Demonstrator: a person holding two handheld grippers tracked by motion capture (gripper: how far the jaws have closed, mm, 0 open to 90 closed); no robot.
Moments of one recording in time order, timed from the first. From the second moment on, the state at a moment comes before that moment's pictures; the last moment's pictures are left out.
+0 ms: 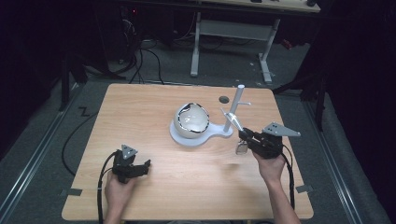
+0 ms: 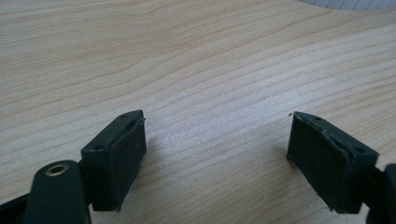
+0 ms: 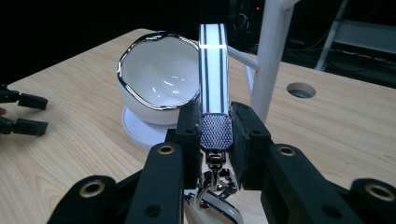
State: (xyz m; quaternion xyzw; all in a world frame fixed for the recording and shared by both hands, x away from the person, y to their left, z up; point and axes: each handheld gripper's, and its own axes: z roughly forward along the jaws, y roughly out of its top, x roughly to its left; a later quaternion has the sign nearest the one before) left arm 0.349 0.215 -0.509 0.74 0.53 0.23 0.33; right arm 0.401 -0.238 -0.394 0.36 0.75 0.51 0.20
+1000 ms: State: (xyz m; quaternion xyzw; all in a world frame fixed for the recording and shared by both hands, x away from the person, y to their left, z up) left arm 0.349 0.215 -0.509 0.74 0.53 0.23 0.33; right arm 0.421 -0.228 -0.400 0.37 0.75 0.53 0.15
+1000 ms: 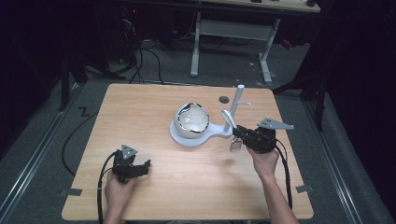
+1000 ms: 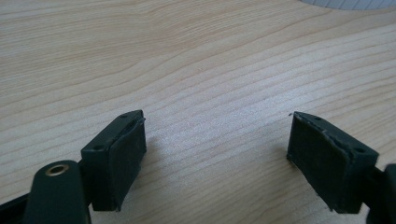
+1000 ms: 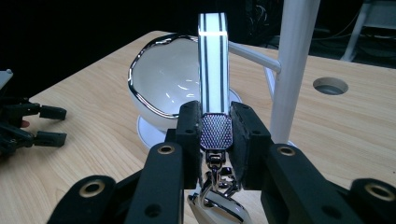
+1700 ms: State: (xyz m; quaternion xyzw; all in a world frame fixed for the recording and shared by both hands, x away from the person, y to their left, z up) left arm 0.349 0.215 -0.509 0.74 0.53 0.23 0.33; right arm 0.424 -0.225 -0.404 0.37 0.75 0.53 0.14
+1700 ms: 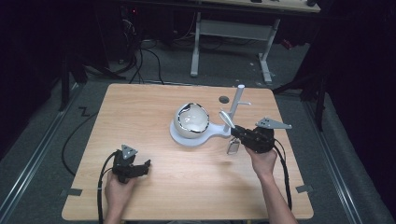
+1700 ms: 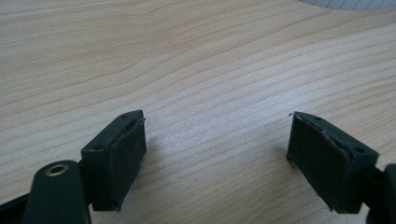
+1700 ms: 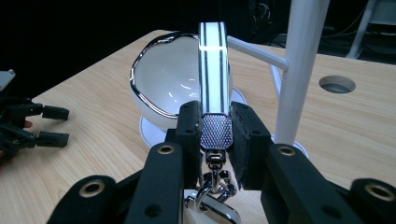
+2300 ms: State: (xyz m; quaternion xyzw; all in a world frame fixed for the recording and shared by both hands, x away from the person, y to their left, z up) left arm 0.349 0.215 -0.509 0.74 0.53 0.23 0.33; right arm 0.437 -0.233 -0.424 0.41 0.74 0.51 0.14
